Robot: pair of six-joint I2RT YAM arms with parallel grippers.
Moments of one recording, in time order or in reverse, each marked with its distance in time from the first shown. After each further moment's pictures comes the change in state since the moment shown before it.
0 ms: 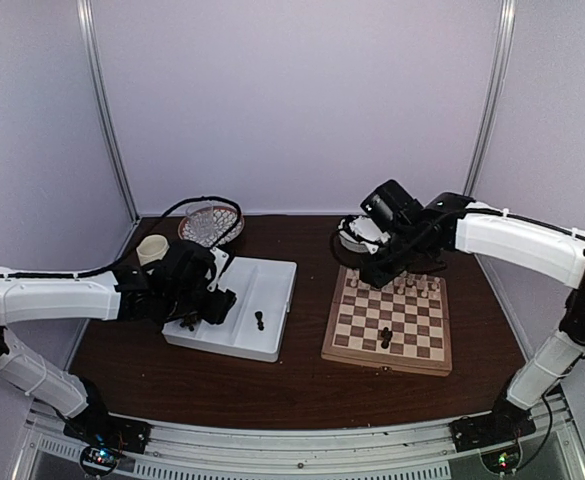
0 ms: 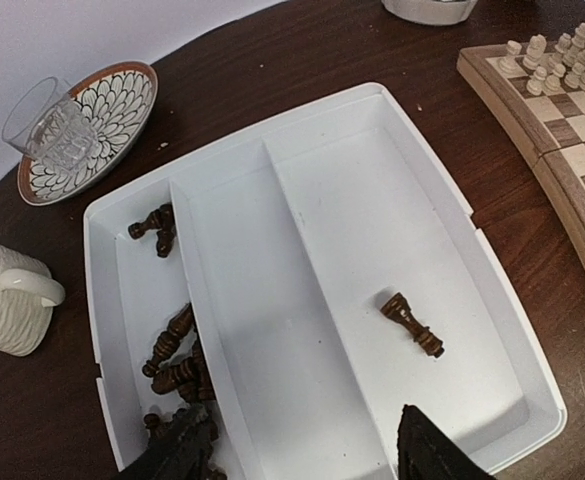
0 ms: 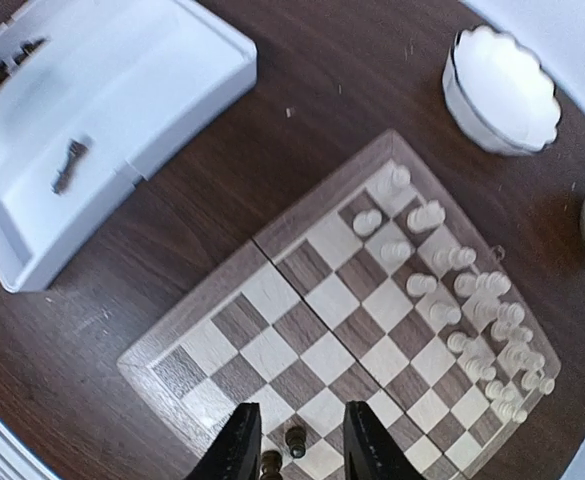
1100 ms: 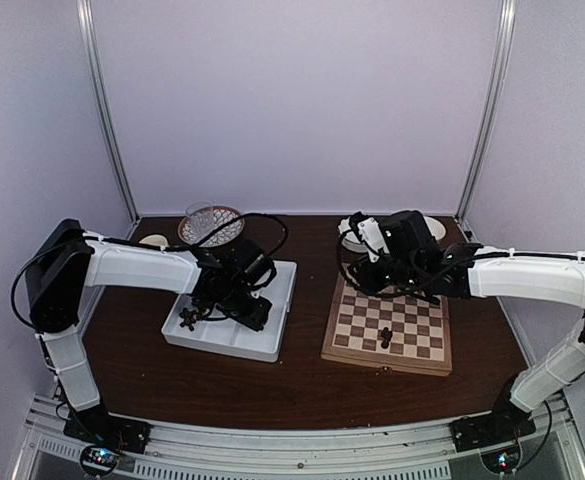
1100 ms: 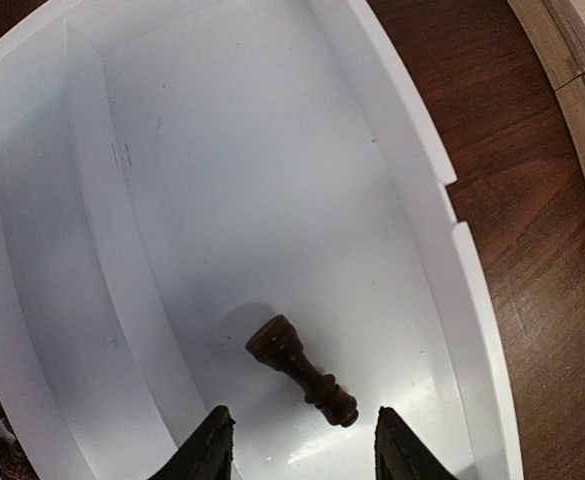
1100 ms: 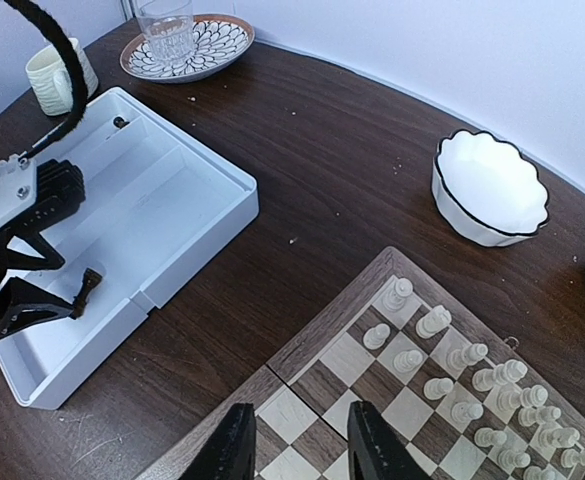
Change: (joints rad) left arm -0.013 0.491 0.383 -0.237 0.204 -0.180; right arm 0.025 -0.178 -0.418 0.704 0.057 0.047
